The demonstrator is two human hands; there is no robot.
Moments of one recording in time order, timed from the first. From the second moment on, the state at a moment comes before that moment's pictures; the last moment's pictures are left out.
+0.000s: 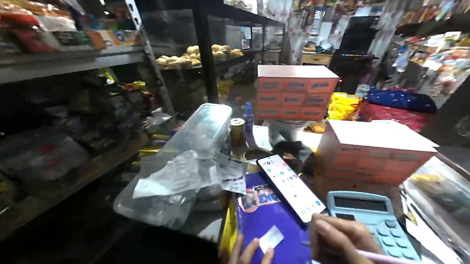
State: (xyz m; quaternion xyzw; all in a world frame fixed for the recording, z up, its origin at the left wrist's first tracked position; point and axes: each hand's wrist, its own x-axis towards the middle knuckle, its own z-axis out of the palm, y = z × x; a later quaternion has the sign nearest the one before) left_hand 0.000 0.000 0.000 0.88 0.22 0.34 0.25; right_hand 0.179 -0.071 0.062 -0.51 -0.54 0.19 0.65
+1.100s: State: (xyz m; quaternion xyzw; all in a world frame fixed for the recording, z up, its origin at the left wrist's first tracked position) left_hand 0.001 -0.003 -0.003 0.87 0.22 0.34 0.26; right_hand 0.157 -0.019 0.024 -0.61 -0.58 0.03 0.53
